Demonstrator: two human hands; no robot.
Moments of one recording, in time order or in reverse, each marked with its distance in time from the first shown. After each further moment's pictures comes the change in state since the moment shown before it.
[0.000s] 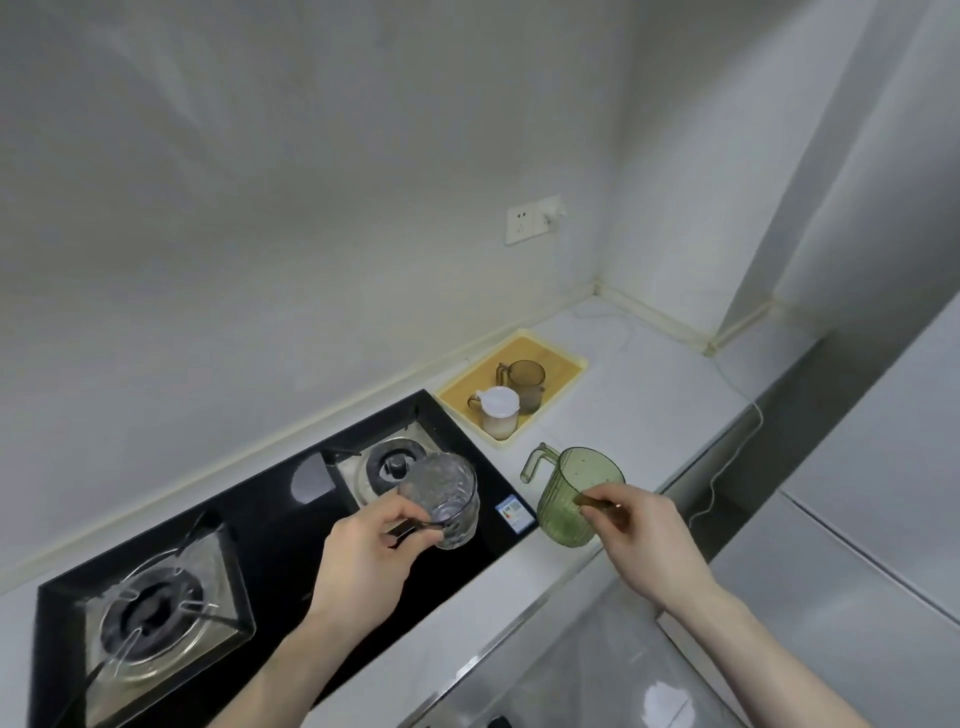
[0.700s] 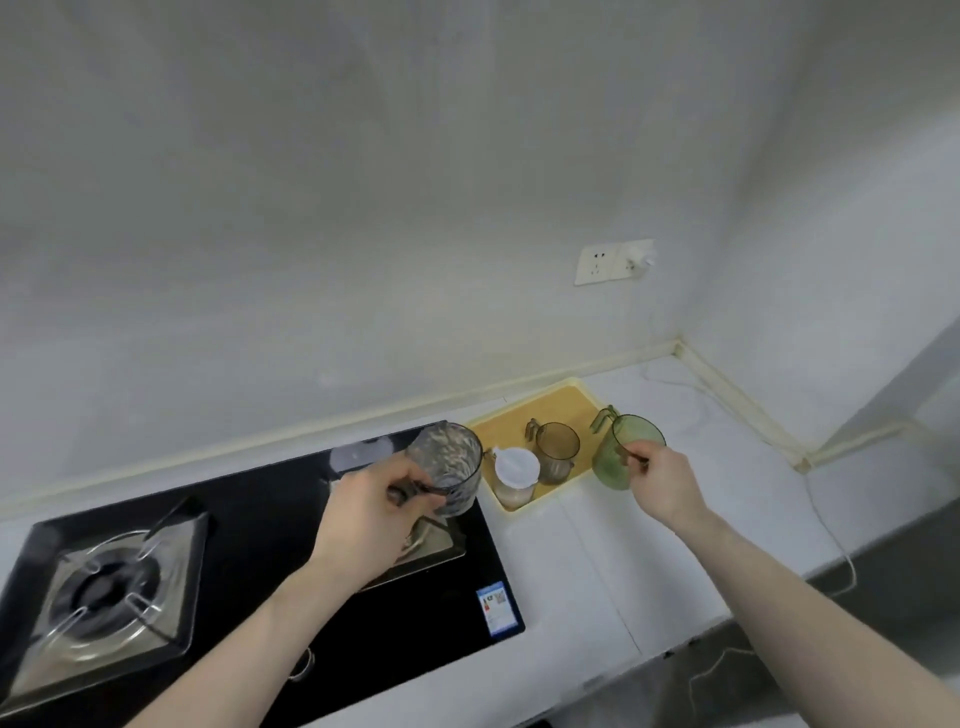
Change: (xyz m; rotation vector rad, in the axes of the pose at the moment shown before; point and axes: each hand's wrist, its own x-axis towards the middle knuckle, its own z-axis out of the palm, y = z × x) left_hand 0.146 0.038 0.049 0.113 0.206 -0.089; right_hand 0.308 0.103 0.001 -0.135 -0.126 0.047
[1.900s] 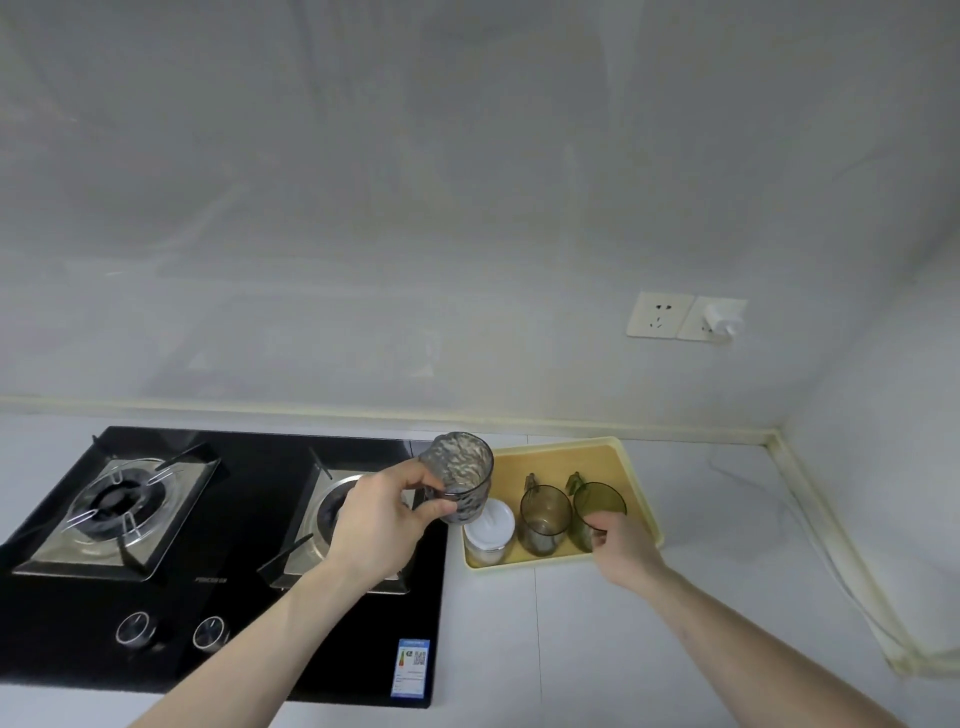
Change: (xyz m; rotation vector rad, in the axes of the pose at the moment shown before) left_hand 0.072 0.054 0.124 0.075 0.259 -0.249; right_hand 0.152 0.053 0.044 -0.199 -0.558 -0.237
